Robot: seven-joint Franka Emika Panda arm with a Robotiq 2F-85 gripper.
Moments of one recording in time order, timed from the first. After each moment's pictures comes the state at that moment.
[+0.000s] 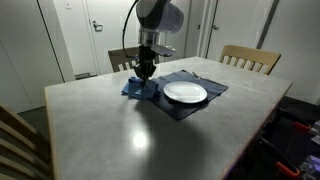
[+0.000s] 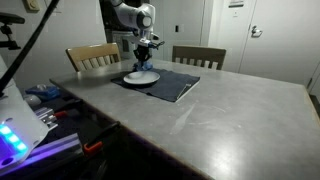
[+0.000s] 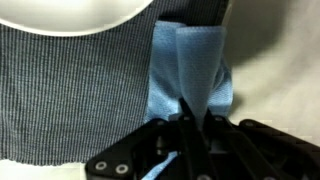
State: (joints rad) arm 0.09 0.78 0.20 -1.61 0.09 2.36 -0.11
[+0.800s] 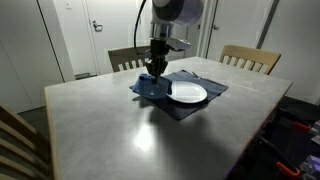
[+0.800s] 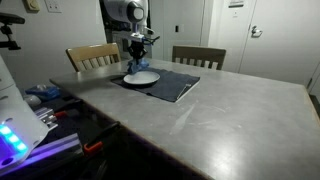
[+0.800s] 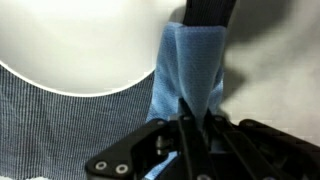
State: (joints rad) arm 0.08 0.55 0.20 -1.93 0.09 2.47 -0.12
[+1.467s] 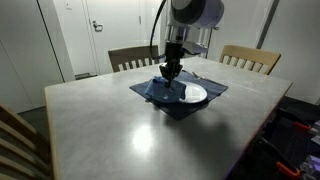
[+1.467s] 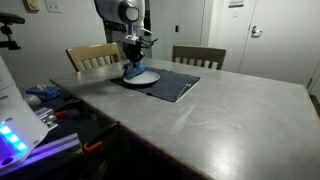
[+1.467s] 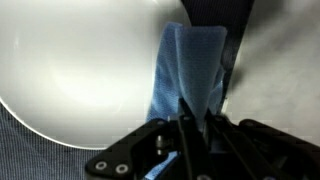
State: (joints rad) arm 0.06 0.42 0.19 -2.17 0.16 2.59 -0.11
